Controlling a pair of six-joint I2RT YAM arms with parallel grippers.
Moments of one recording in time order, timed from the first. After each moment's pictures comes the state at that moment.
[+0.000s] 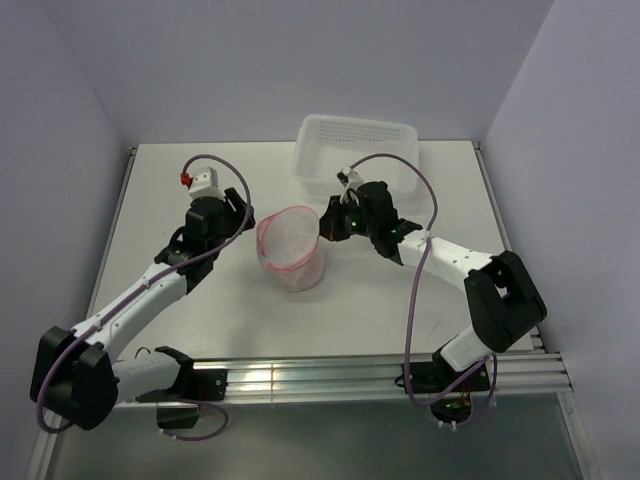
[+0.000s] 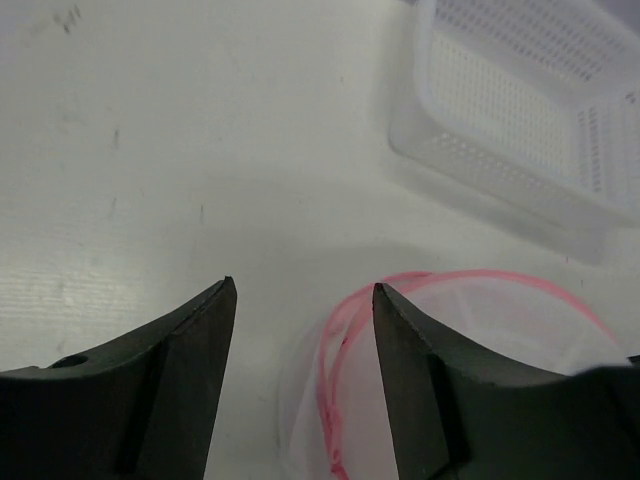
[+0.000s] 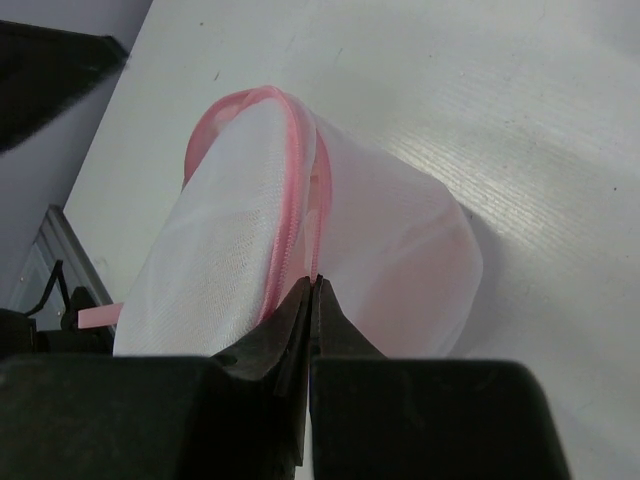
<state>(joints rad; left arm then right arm) -0.47 1.14 0.77 0.03 -0.32 -0.57 0.55 1.53 0.91 0.18 -0.36 0.50</state>
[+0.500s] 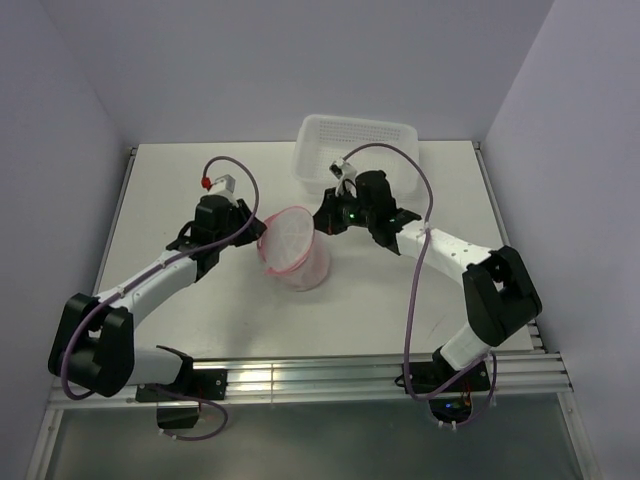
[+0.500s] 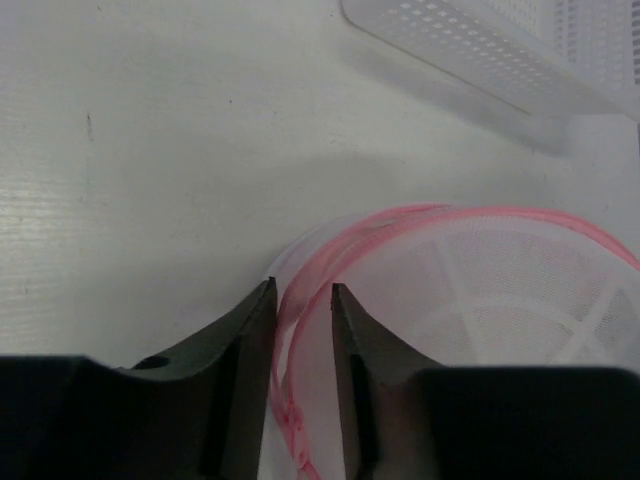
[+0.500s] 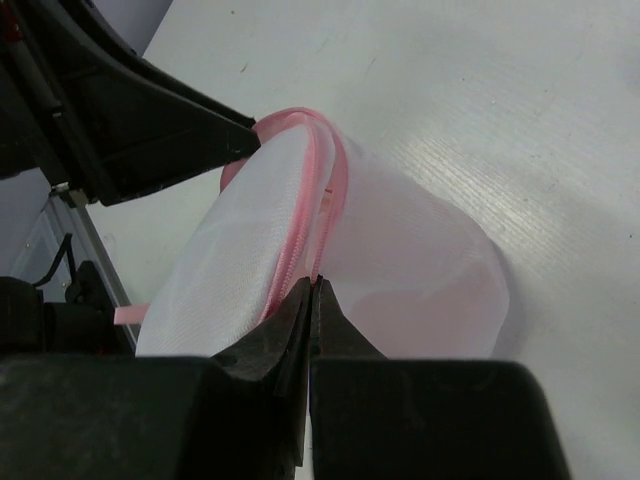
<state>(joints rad) -0.39 1.33 0.77 0.05 0.04 -0.63 0.53 1.55 1.00 0.11 -0.47 0.40</state>
